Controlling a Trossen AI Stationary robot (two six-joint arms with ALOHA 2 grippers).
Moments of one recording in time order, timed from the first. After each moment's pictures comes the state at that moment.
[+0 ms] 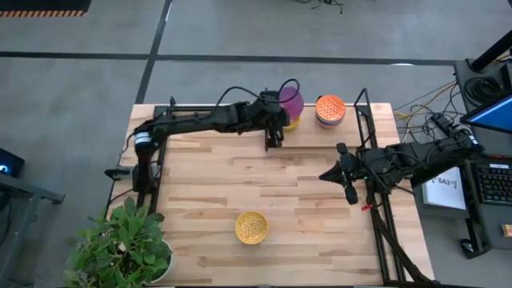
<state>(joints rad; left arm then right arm) 0.24 1.95 1.82 -0.44 -0.26 0.50 0.25 0.68 0.70 -0.45 0.13 0.20</state>
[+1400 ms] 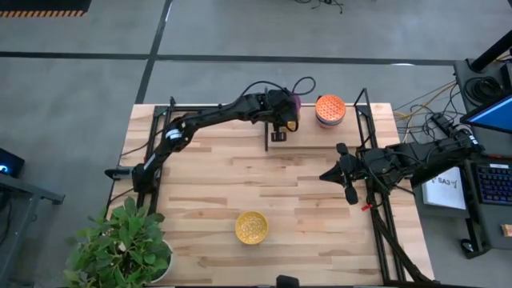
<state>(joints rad) 0.33 2.29 2.25 -0.82 -0.19 0.48 0.25 0.68 0.70 -0.46 0.13 0.17</state>
